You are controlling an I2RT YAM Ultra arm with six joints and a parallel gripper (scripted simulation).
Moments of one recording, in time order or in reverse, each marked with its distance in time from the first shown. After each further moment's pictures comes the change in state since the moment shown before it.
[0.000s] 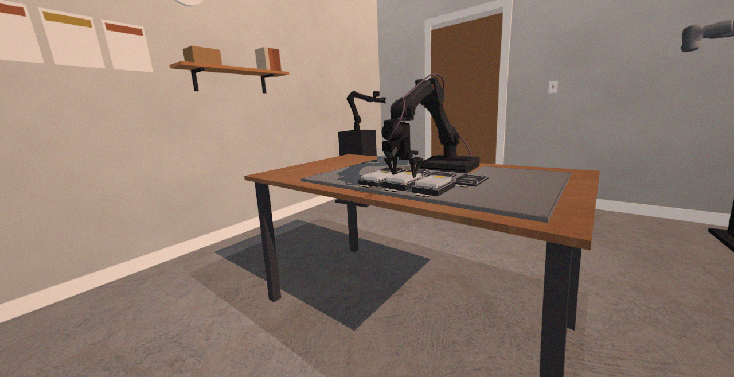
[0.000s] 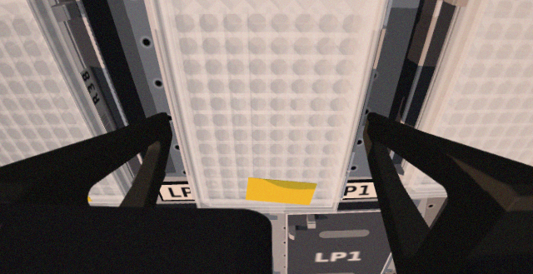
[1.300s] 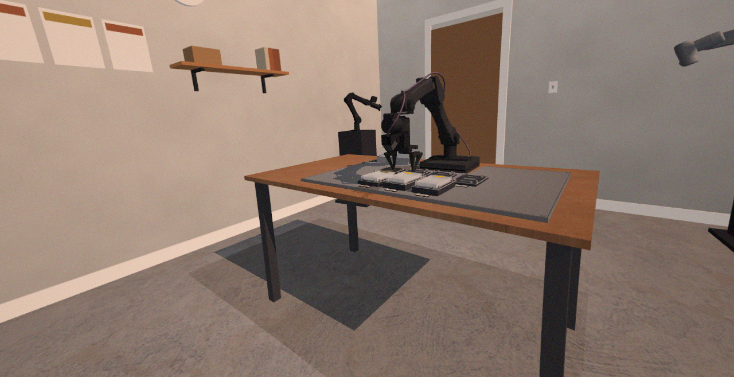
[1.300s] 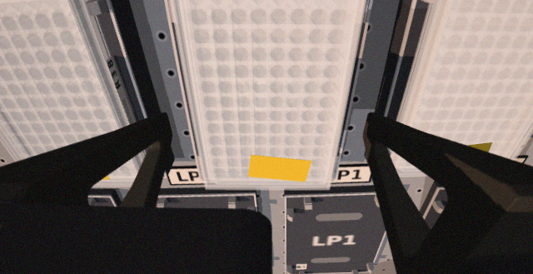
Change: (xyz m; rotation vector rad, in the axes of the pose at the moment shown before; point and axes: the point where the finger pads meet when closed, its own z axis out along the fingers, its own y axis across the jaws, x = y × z) arm -0.003 0.000 -0.022 -0.001 -0.015 0.000
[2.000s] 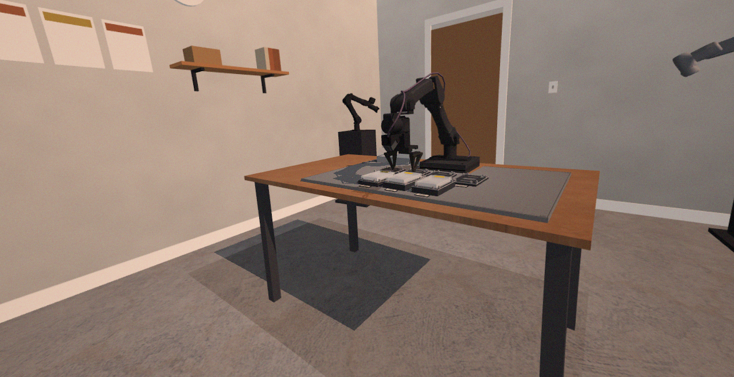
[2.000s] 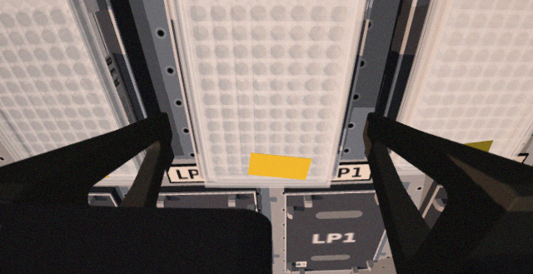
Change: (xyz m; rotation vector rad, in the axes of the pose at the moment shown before) arm 0.001 0.000 0.000 0.000 0.009 0.000
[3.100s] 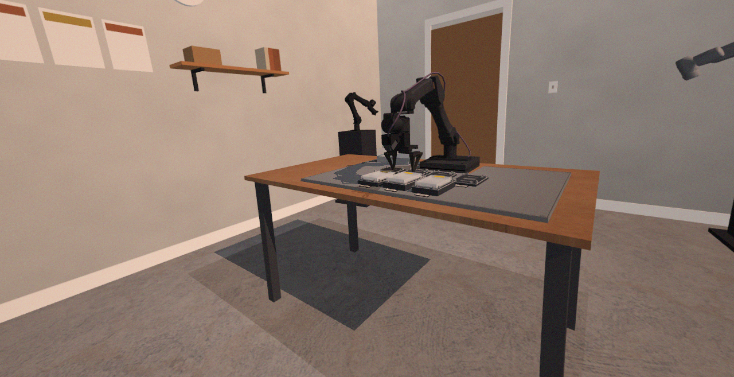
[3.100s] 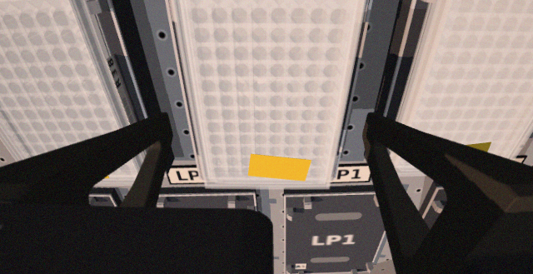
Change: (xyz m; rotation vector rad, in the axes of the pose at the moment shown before) arm -0.001 0.000 -0.001 0.000 -0.010 -0.003
